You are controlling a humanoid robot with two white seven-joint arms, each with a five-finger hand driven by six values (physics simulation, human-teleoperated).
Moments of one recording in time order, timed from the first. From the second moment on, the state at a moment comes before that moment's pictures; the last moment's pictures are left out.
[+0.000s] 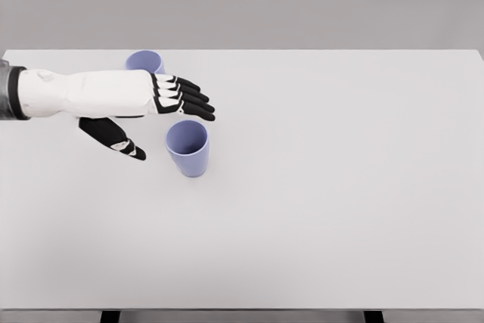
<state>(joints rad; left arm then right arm) -0.88 0.98 -0.85 -1.75 0.21 -0.61 -0.61 -0.04 0.00 -0.03 0.14 0.08 -0.14 0.56</state>
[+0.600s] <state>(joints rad) -0.84 0.85 -0.86 -1.63 0.02 -0.61 -0.61 -0.02 0.00 -0.03 0.14 0.08 -0.14 0.56</state>
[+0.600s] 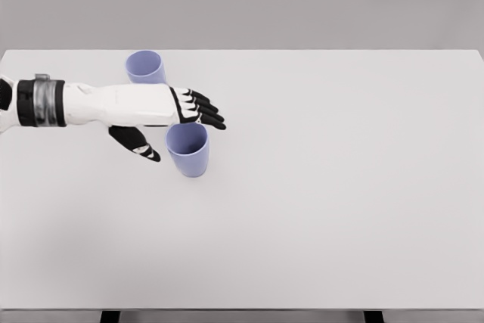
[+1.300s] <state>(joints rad) -0.84 0.75 -0.85 -1.47 -0.15 -0.61 -0.61 -0.02 0.00 -0.03 0.14 0.08 -0.14 0.56</state>
